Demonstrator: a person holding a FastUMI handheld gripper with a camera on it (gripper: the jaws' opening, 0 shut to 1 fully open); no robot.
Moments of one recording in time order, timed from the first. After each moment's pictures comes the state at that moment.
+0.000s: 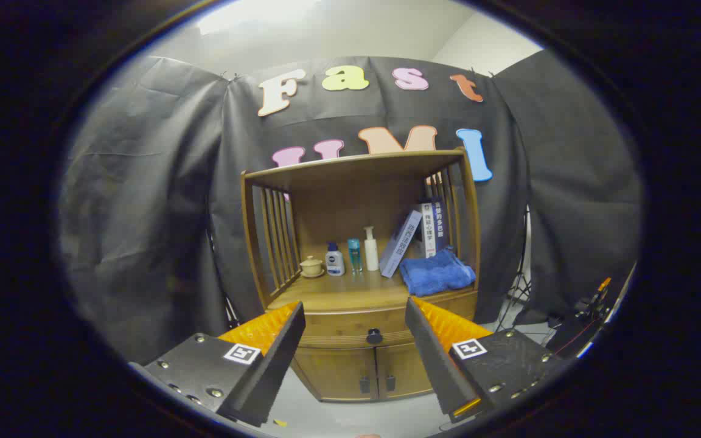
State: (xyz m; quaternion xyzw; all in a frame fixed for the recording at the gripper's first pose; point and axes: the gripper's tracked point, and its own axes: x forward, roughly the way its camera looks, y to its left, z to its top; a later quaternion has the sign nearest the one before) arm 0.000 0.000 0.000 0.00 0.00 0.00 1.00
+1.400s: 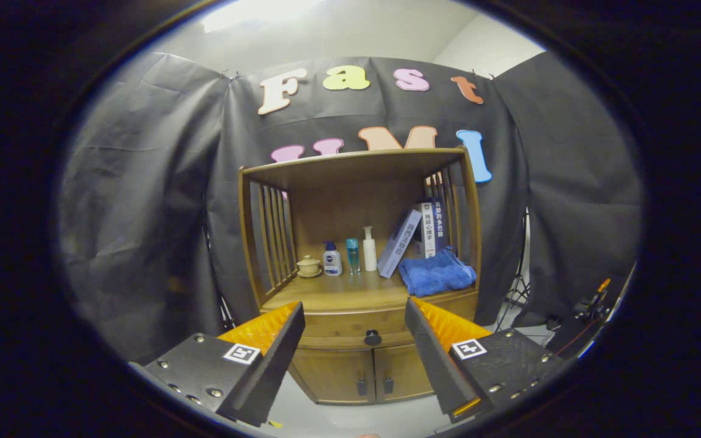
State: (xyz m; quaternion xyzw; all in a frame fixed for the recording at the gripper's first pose) arm 0.025 -0.001 -0.017 0.00 -0.01 -0.01 1.00
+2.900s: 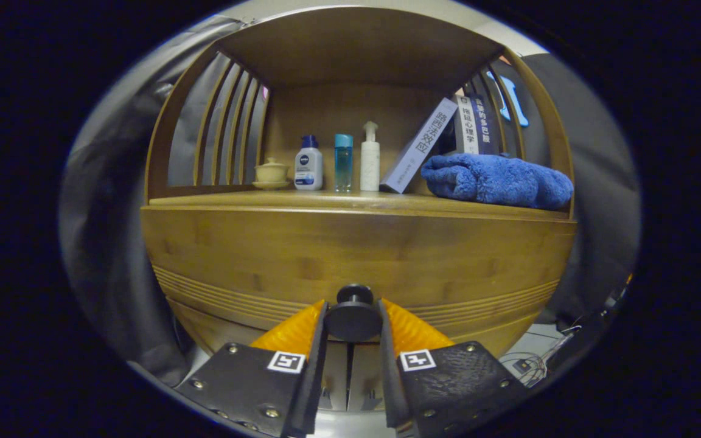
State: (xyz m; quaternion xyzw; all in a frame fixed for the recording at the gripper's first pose) arm 0.258 -0.037 -0.251 -0.06 0.08 0.01 1.00
